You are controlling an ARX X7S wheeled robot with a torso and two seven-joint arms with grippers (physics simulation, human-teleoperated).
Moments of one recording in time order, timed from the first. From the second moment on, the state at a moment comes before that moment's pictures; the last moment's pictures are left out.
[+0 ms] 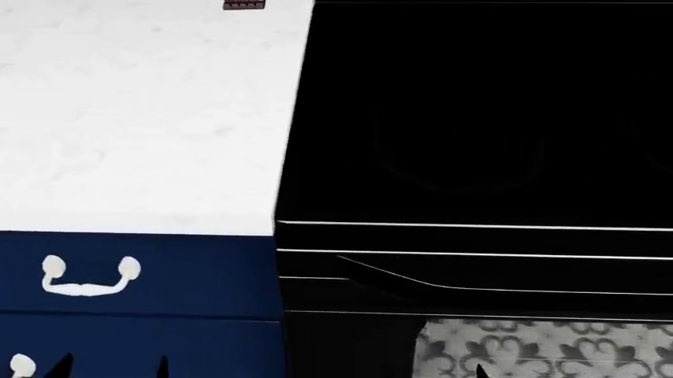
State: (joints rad) left arm 0.00 -0.14 0.17 0.01 -0.14 0.02 -0.16; right arm -0.01 0.15 -0.17 -0.02 0.15 -0.05 0.13
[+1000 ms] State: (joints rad) left arm 0.10 -0.23 0.26 0.38 0.33 -0.04 -0.38; right arm -0.09 0.22 -0.25 -0.29 -0.17 -0.12 0.32
